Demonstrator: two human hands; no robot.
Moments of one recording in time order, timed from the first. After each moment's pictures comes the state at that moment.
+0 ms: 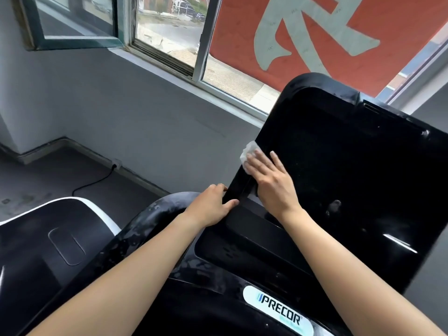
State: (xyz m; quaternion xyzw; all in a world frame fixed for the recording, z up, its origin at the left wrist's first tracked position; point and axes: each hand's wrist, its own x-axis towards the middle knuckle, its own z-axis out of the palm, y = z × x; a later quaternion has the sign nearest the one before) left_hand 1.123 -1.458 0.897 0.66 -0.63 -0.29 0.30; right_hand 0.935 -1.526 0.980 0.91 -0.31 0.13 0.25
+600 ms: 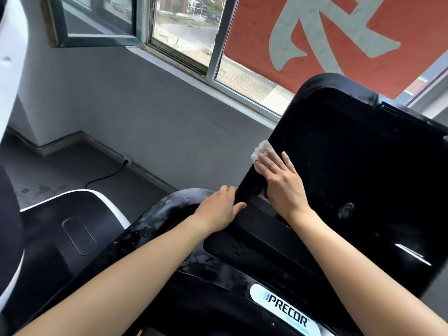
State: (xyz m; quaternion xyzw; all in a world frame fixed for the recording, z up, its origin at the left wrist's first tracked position) left_hand 1.118 -1.439 0.888 0.65 -0.68 -0.21 0.27; right_hand 0.939 -1.523 0.978 0.91 -0.33 0.14 0.23
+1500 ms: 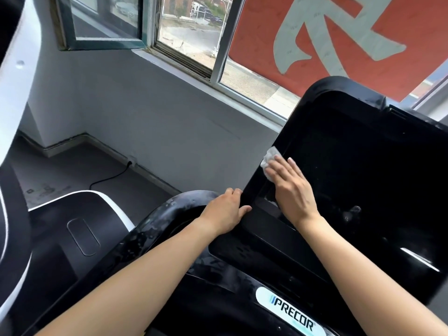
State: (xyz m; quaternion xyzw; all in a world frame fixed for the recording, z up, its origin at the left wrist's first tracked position) left_hand 1.118 -1.440 0.886 0.66 -0.68 -0.21 0.26; right_hand 0.933 -1.522 0.971 0.90 -0.30 0.19 0.25
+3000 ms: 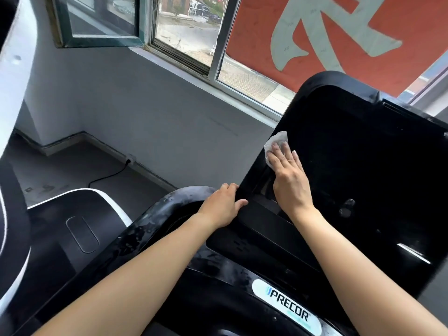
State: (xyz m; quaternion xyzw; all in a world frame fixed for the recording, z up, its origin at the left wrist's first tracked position) left_hand 1.115 -1.437 0.885 0.66 -0.64 -0.25 0.29; right_hand 0.938 -1.516 0.974 0.87 -0.40 0.22 0.17
